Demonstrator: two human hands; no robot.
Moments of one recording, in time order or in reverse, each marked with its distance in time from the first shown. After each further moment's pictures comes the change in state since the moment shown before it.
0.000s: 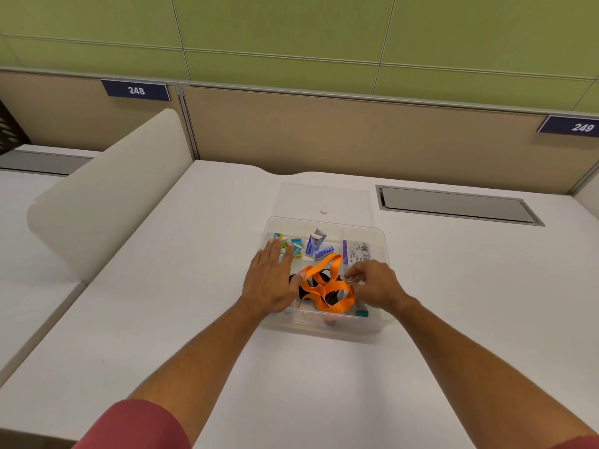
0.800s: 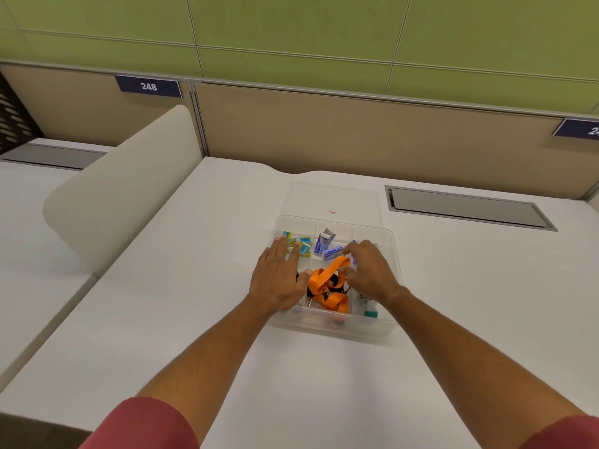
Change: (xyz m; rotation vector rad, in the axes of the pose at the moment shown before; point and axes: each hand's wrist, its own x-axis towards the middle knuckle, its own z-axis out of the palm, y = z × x) left_hand -0.004 -0.003 -0.007 -0.041 0.016 -0.018; right_hand 0.015 -0.036 0.007 -0.102 0.132 -0.121
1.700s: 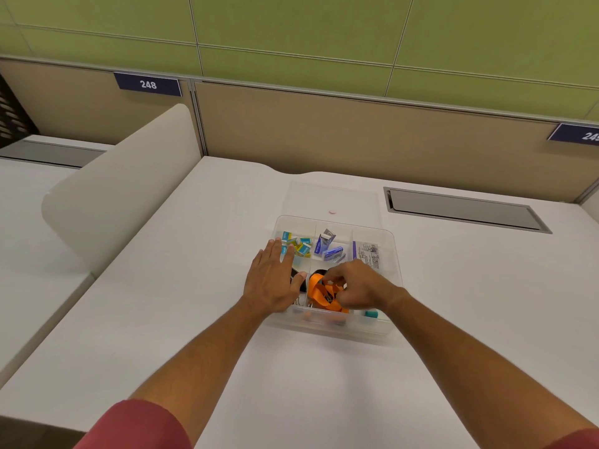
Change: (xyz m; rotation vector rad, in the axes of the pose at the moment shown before) left_hand -0.009 -0.007 -0.004 0.017 -0.028 -0.027; right_hand -0.012 -0.016 -0.005 -0.155 -0.392 -0.242
